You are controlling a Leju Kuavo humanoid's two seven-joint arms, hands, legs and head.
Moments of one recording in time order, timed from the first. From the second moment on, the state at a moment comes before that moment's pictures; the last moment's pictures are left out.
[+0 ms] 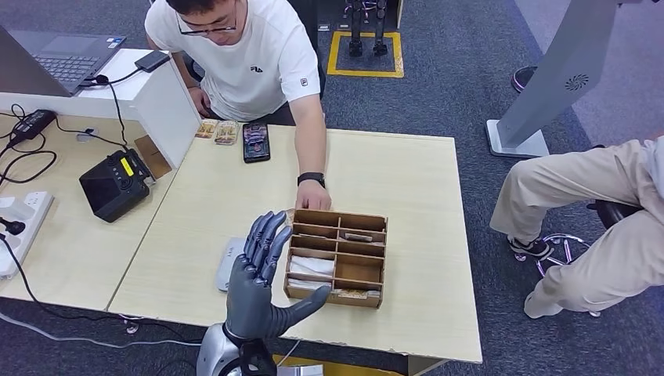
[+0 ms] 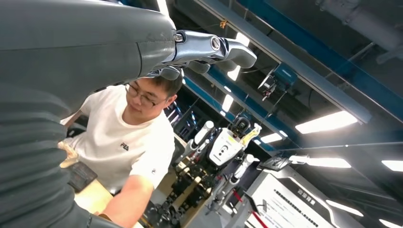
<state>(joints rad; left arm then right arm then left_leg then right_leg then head) 0.05 -0.13 -0.50 -1.61 -0.90 0.70 -0.58 -0.08 0.33 -1.55 -0.64 1.13 -0.67 -0.48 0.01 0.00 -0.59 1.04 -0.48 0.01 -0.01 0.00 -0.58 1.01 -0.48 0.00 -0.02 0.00</state>
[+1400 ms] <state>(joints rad) 0.07 -0.13 -0.48 -1.60 -1.47 0.69 -0.16 -0.05 0.33 -1.55 -0.71 1.25 -0.67 -0.42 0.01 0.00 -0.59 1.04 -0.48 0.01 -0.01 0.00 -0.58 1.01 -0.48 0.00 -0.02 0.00</state>
